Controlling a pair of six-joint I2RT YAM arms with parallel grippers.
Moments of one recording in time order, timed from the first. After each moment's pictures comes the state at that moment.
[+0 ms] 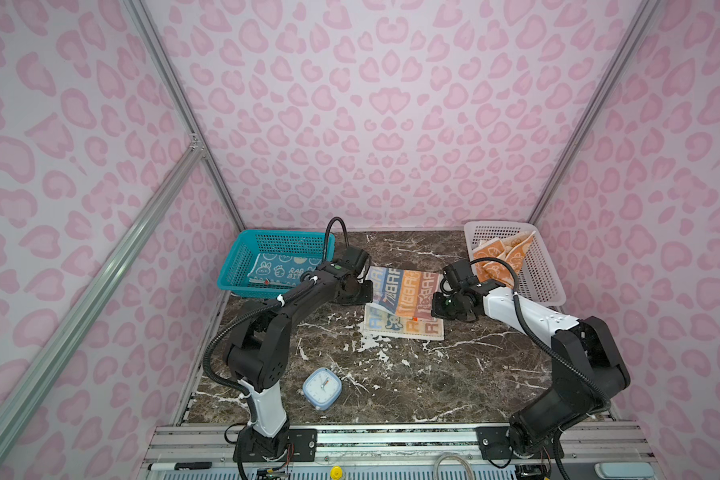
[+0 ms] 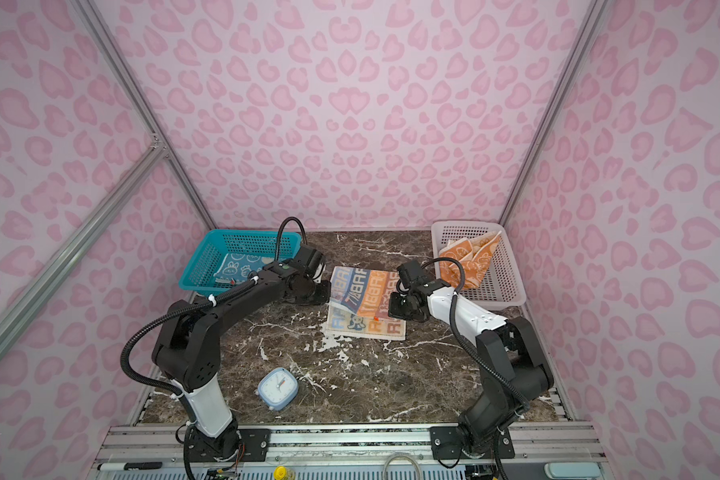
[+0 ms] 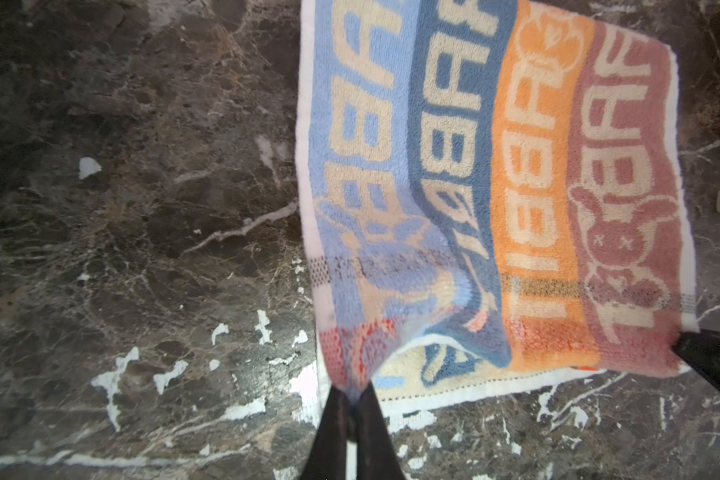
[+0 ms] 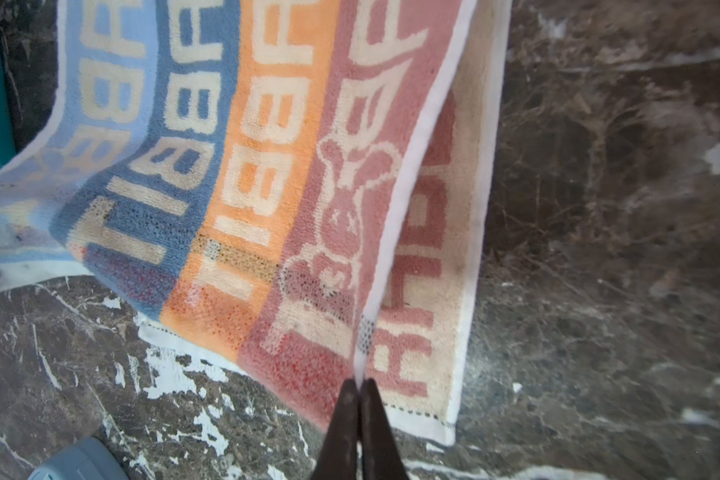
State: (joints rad) left arm -0.52 1.81 1.37 -0.69 0.11 -0.47; right arm 0.41 1.60 1.06 -0.59 -0.16 0.55
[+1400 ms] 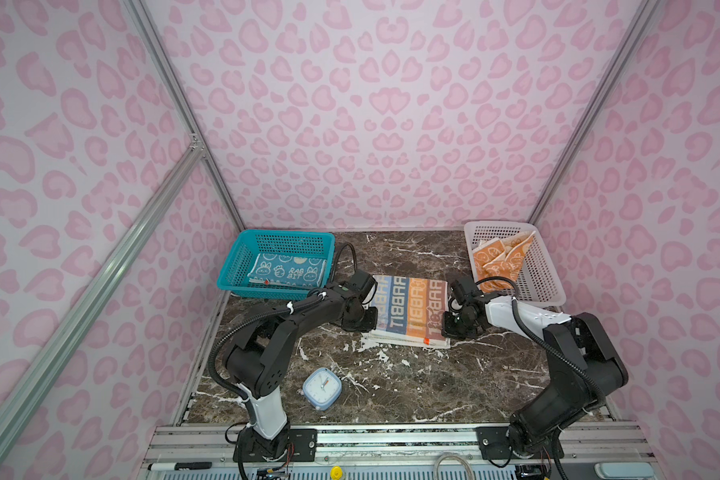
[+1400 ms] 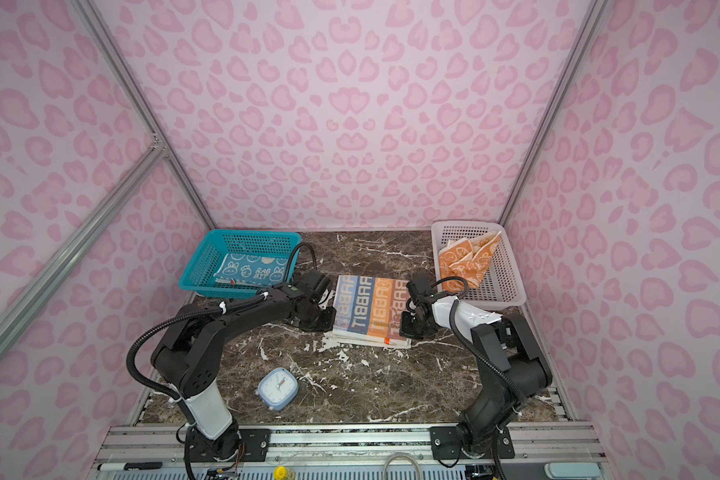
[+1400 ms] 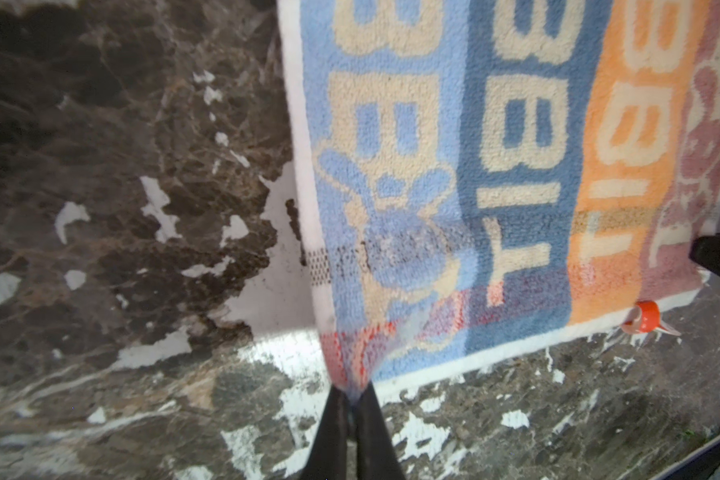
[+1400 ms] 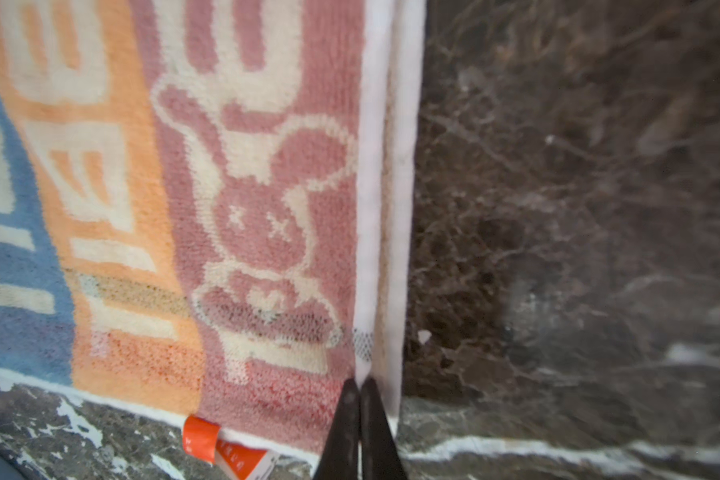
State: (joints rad) left arm -0.59 1.80 1.16 -0.63 0.19 -0.48; right arm 0.34 1.65 0.90 -0.60 -0.17 0.50
